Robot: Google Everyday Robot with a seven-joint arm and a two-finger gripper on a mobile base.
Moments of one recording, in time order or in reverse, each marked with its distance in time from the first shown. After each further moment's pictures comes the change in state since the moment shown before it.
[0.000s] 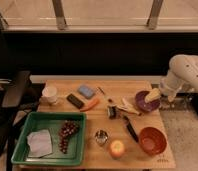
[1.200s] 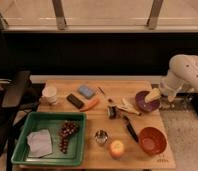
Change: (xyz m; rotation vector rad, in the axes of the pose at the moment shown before) arm 0.000 0.000 0.000 0.000 0.000 0.000
